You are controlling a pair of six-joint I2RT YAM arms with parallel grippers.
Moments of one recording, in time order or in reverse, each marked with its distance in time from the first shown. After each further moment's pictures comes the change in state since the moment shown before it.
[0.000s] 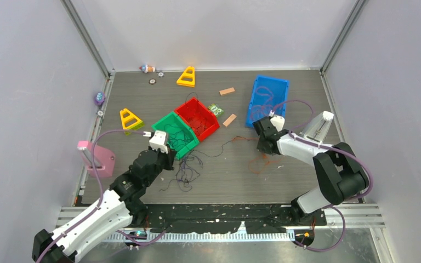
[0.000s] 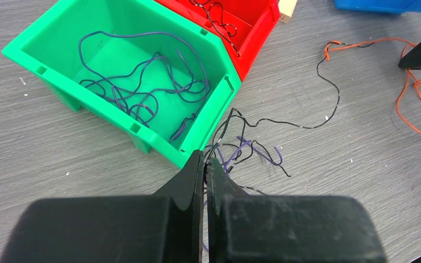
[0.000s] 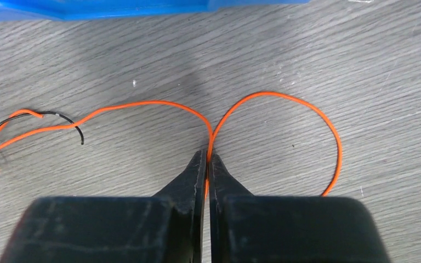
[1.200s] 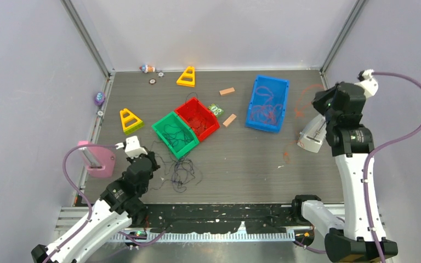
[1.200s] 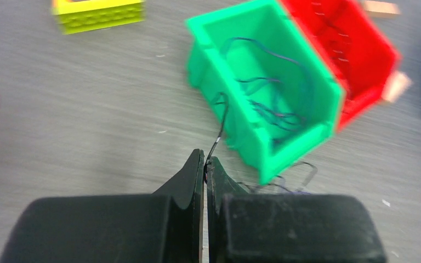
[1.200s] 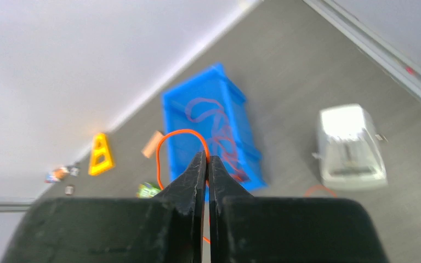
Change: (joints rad) left arm -0.002 -0.174 0.014 -0.343 -0.519 -0.352; right arm -0.480 -0.573 0.455 -0.280 -0.117 -0.051
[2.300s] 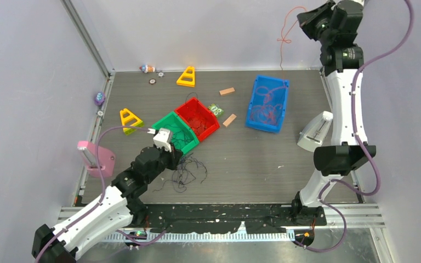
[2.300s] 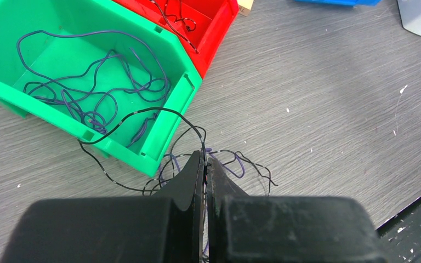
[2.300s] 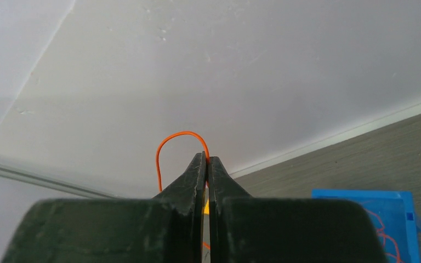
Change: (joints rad) left arm 0.000 0.230 0.026 0.353 0.641 0.294; right arm 0.014 0.811 1.037 0.110 -0.344 0.073
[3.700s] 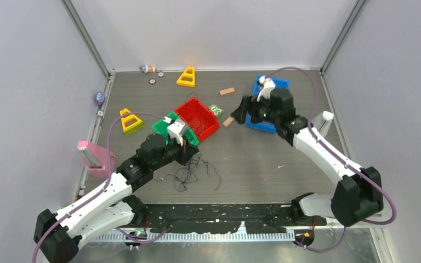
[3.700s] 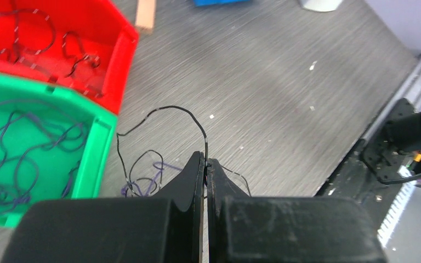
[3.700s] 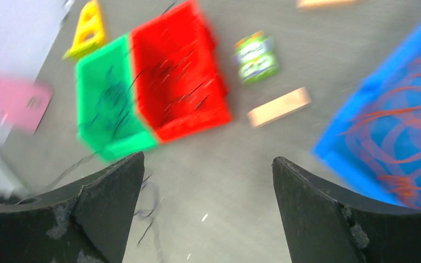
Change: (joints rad) left arm -0.019 0.170 0.161 0.029 0.250 0.059; right arm 0.335 -0.393 -1.167 0.338 -0.158 -0.419
